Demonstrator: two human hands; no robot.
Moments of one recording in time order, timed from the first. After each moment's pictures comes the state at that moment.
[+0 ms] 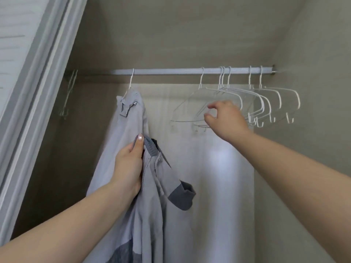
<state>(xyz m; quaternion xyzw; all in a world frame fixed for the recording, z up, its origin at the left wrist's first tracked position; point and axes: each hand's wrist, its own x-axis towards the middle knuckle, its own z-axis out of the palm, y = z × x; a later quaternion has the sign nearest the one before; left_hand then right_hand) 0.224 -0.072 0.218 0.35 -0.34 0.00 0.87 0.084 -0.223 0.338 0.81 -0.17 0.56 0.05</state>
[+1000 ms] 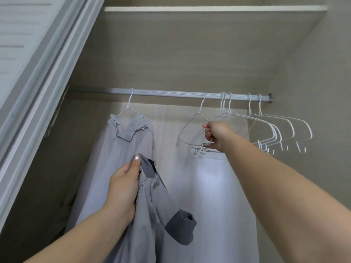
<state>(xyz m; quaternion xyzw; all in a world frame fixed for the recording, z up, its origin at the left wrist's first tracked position) 0.271 -0.066 0.241 0.34 -0.35 -0.05 0.87 0.153 -0.226 0.400 0.67 -0.13 0.50 -0.53</state>
